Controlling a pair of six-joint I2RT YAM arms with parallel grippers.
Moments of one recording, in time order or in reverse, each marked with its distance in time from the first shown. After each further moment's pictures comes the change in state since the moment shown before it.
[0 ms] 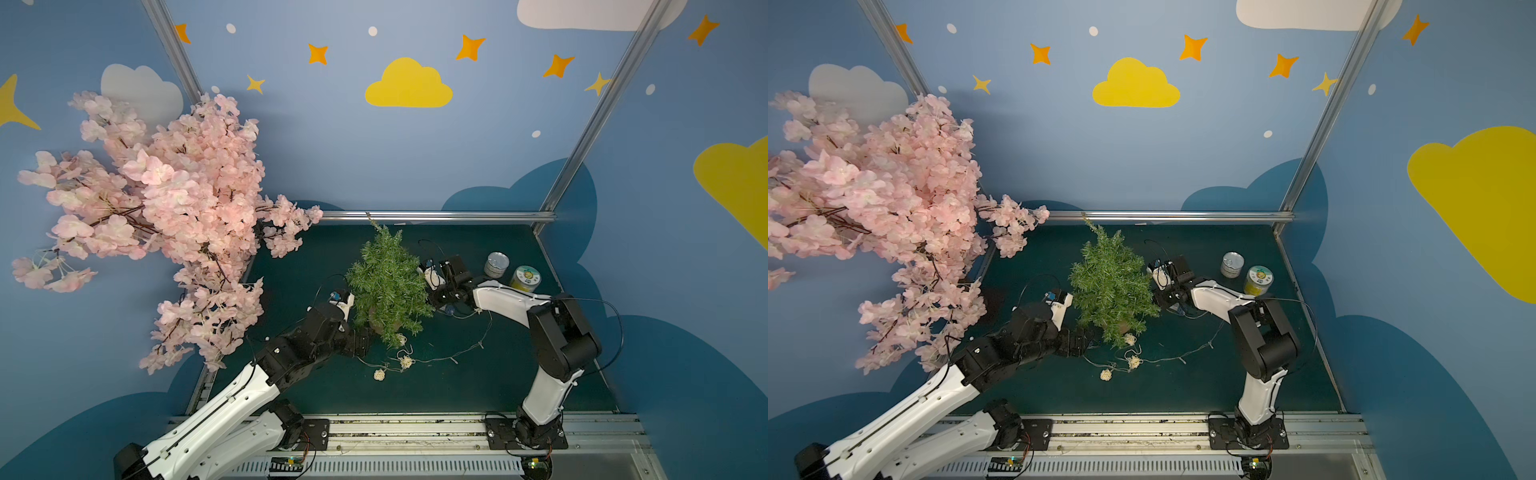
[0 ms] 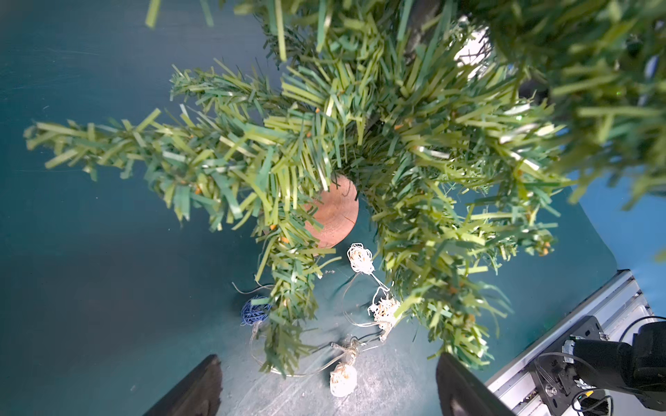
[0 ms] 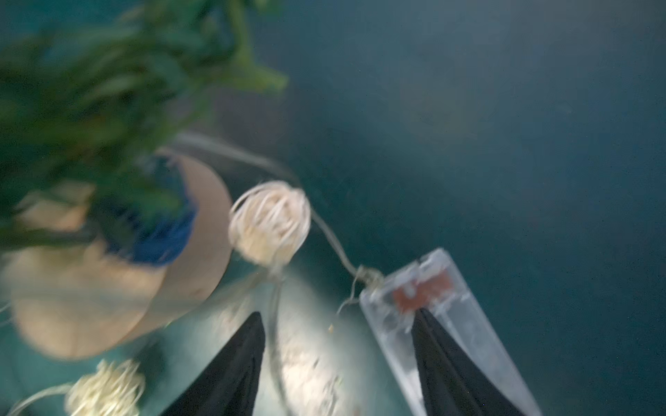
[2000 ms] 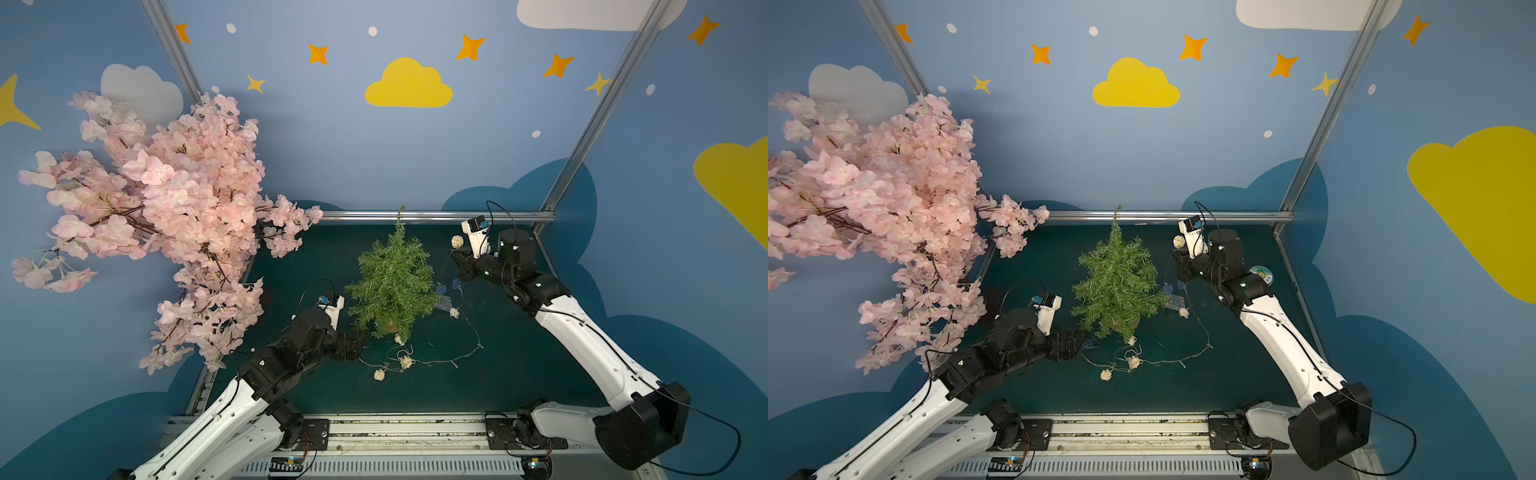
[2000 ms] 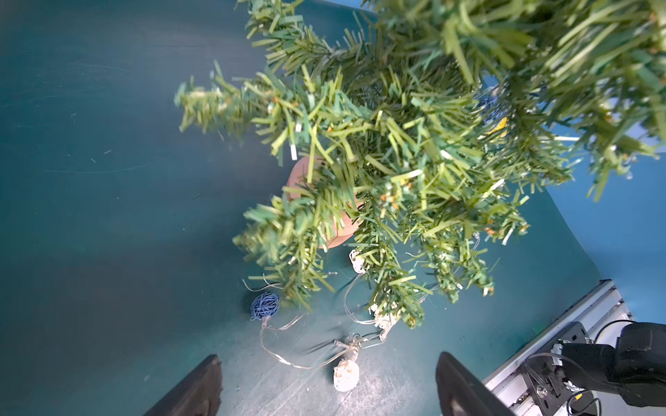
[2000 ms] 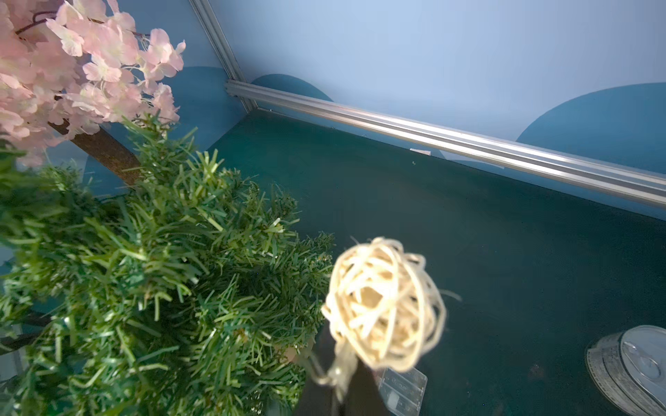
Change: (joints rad) left arm 0.042 -0.125 -0.039 -0.023 0.023 0.008; right arm -0.102 -0.563 0.037 -0.071 -0.066 0.146
